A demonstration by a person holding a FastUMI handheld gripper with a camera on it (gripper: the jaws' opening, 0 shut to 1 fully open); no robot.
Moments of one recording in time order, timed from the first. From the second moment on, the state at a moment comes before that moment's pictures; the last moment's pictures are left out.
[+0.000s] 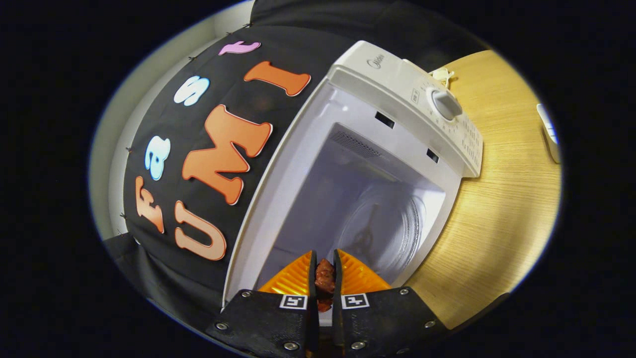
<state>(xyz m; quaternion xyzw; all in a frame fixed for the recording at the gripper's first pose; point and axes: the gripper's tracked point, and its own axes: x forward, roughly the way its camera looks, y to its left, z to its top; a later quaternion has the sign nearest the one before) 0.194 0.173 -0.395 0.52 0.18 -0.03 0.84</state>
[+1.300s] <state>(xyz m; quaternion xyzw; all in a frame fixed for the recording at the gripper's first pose) 0.165 0.137 -0.389 0.33 0.19 -0.10 0.92</state>
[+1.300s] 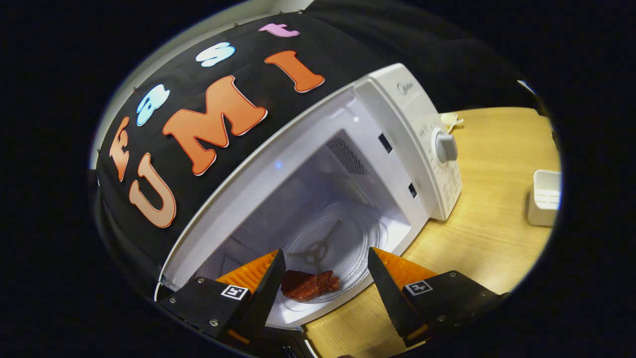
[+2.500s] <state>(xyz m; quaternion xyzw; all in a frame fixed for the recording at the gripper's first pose) -0.057 0.237 -0.170 0.08 0.15 0.03 0.98</state>
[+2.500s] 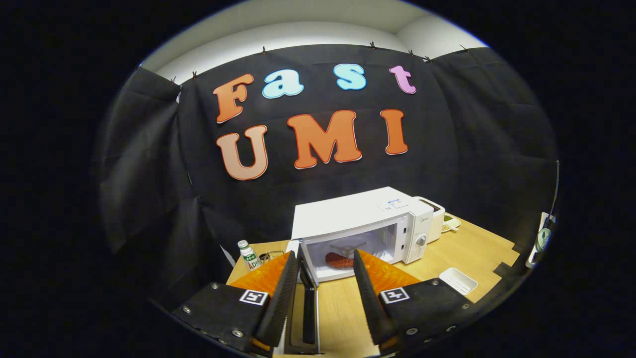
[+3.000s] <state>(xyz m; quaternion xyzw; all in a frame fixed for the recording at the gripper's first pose) -0.123 0.339 -0.226 0.10 0.20 0.00 0.98</state>
